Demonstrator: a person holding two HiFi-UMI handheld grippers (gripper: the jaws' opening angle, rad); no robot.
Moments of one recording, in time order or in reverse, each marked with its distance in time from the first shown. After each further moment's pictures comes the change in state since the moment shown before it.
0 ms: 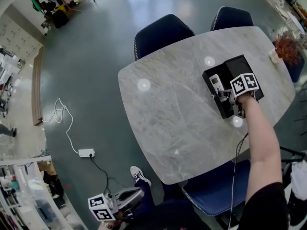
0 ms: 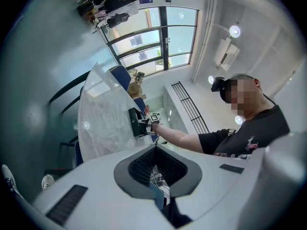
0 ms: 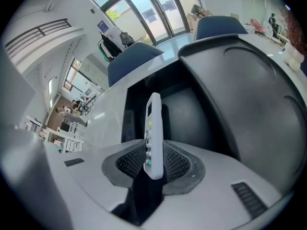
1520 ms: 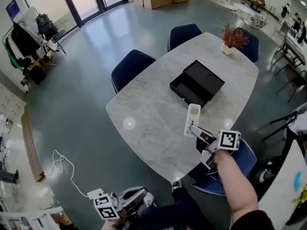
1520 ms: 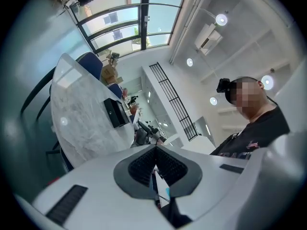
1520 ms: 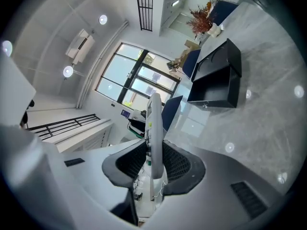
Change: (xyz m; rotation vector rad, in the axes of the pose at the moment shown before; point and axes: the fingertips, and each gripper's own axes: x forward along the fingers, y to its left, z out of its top) left arm -0.019 -0.034 0.027 0.155 0.244 -0.253; right arm -0.142 0.211 -0.137 0.456 -0.847 0.531
